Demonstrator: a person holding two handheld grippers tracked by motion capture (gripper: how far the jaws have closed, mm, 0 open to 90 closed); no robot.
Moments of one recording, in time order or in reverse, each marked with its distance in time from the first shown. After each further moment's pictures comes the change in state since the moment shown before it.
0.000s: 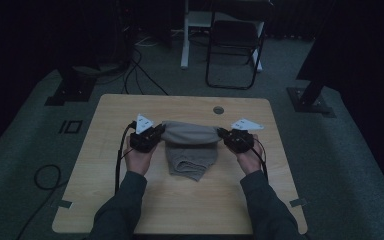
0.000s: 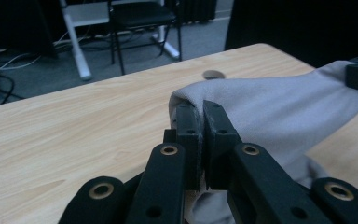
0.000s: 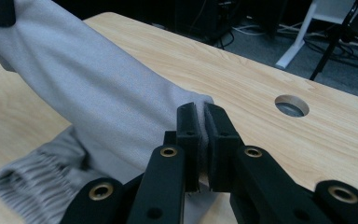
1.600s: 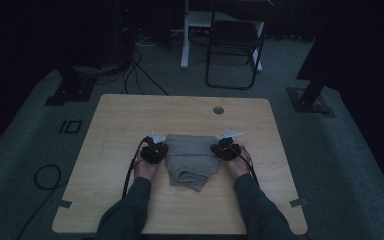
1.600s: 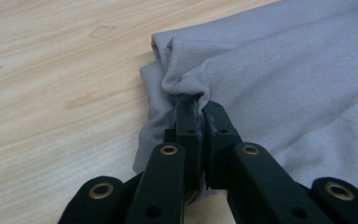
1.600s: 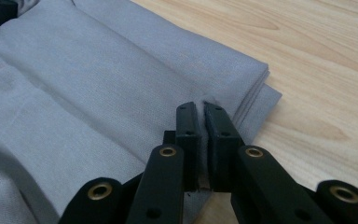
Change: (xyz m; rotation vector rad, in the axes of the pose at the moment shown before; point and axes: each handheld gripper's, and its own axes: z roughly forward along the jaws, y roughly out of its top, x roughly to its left) left arm 0.009 -0.080 0.082 0.335 0.067 -0.001; right arm -0.006 -0.062 0.077 0.285 0.014 0.052
